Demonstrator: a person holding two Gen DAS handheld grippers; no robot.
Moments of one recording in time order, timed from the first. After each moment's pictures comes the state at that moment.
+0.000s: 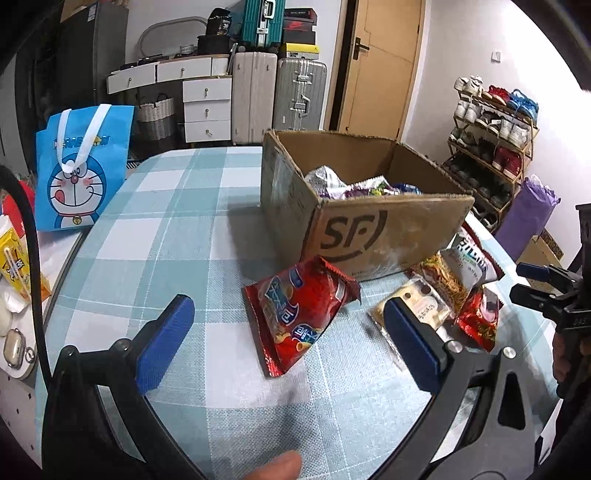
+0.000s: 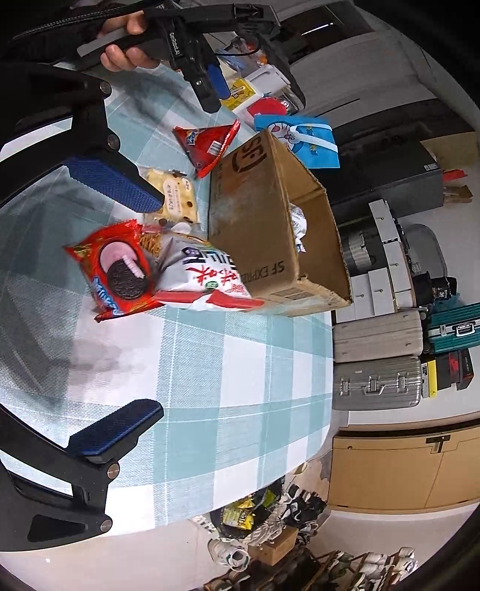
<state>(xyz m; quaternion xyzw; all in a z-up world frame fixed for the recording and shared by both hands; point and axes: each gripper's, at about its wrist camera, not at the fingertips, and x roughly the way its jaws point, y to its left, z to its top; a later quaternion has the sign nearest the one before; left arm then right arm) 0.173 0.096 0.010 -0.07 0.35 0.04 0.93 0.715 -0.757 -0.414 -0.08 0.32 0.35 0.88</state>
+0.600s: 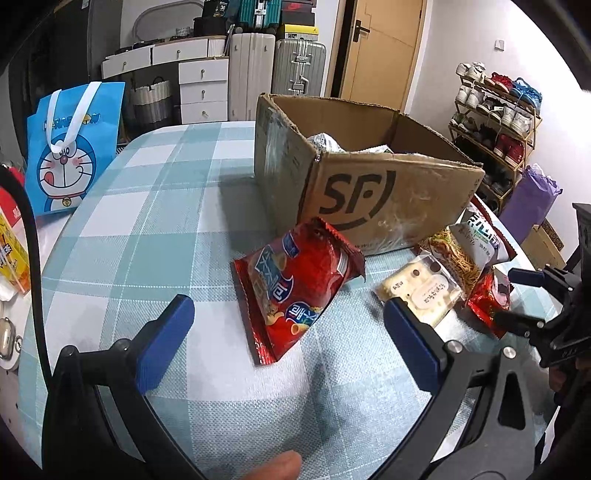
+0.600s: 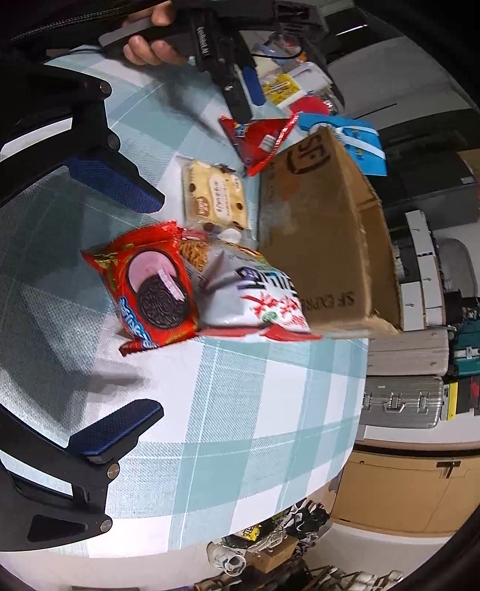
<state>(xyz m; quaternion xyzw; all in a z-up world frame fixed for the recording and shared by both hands) 0.188 0.091 -0.019 -0.07 0.38 0.03 0.92 0.709 -0.724 -0.446 -0.14 0.35 0.35 0.85</state>
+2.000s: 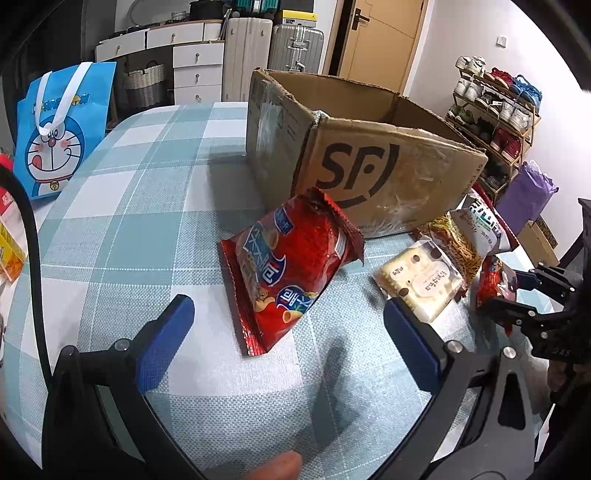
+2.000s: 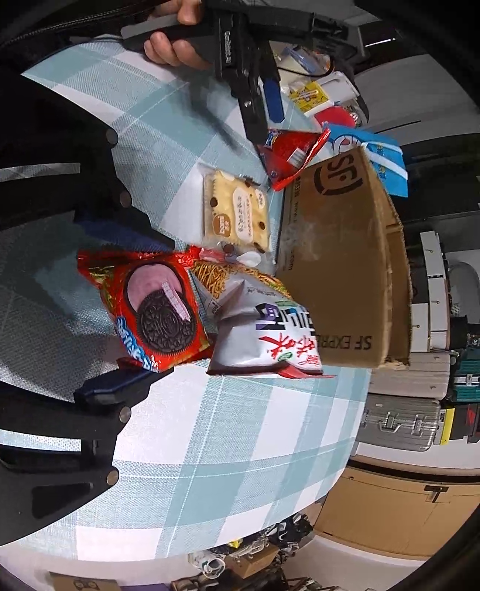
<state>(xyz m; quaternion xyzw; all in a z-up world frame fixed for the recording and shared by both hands) 0.196 0.087 -0.038 -0.09 0.41 0.02 0.91 0.697 -0.716 -0.452 -0.18 0.34 0.37 0.84</state>
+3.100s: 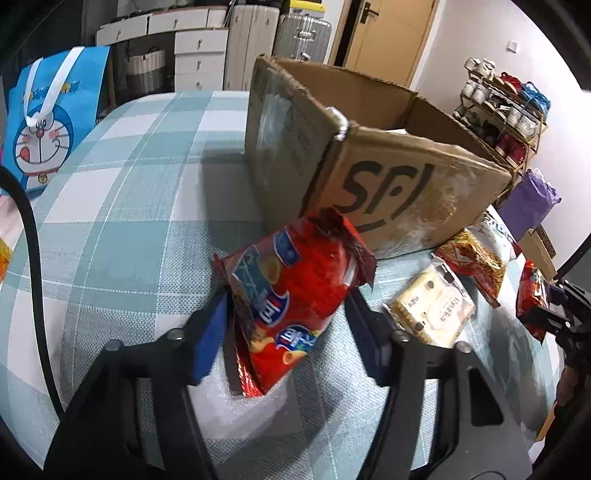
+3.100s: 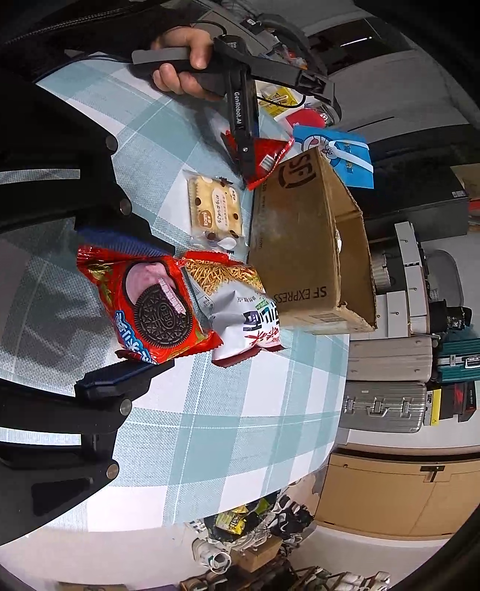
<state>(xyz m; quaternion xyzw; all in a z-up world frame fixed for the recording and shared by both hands) 0.234 0.092 -0.047 -0.11 0.42 0.02 0.90 0.691 -0.759 -0.423 -0.14 0.32 0.37 0.86</state>
